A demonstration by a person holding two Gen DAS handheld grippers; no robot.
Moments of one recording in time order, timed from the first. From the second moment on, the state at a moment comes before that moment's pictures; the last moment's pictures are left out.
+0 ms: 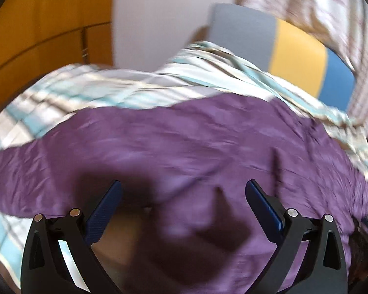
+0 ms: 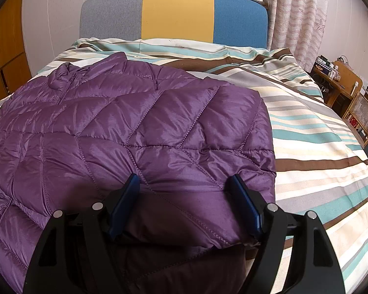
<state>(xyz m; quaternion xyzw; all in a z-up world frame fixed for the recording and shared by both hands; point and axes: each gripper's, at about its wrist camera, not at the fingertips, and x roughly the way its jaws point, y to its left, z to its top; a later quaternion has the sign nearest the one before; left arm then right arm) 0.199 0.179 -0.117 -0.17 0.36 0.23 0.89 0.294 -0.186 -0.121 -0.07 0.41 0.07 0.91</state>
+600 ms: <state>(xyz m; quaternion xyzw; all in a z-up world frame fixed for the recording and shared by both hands) 0.079 0.304 -0.136 -0.36 0.30 0.34 0.82 0.294 -0.186 -0.121 -0.07 0.41 0.07 0.91</state>
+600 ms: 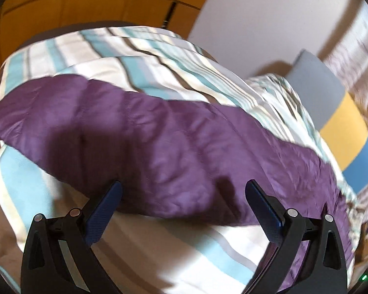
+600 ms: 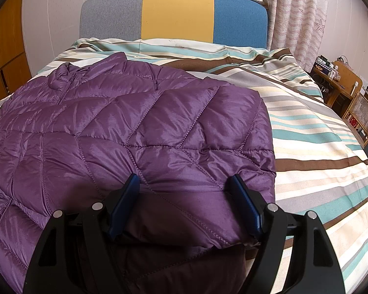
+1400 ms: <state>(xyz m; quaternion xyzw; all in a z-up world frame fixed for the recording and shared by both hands) -0.018 0.335 -0.147 -0.53 0.12 0.41 0.74 0.294 -0.186 -0.121 -0.07 0.41 0.06 0.91</state>
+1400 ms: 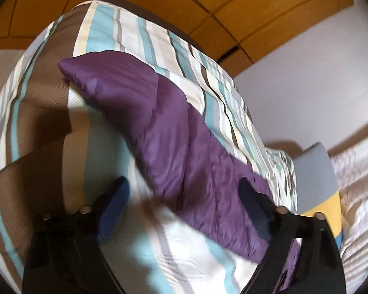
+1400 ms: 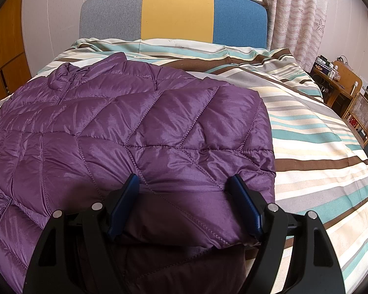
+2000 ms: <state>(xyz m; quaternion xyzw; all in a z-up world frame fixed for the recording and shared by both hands) 0.035 0.329 -0.097 -0.43 0.12 0.44 0.78 0.294 -0.186 -0.121 -0.07 0.41 0.06 0.91</state>
